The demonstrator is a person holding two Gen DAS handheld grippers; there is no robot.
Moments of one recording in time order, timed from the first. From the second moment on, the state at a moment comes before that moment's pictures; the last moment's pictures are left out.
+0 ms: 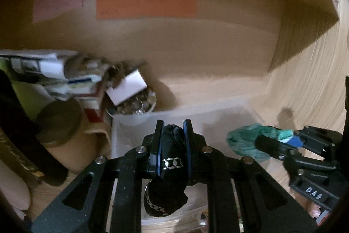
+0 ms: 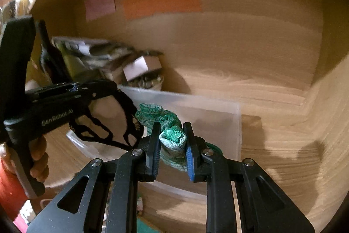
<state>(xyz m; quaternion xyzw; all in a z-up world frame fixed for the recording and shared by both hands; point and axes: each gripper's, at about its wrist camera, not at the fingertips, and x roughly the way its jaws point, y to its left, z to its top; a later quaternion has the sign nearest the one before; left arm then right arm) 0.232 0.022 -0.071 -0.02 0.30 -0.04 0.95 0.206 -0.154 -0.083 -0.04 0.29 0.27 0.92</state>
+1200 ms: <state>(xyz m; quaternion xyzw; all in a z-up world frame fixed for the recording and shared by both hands) 0.124 0.024 -0.062 0.02 0.30 -0.04 0.95 0.141 -0.185 -0.061 -0.03 0.27 0.26 0.93</state>
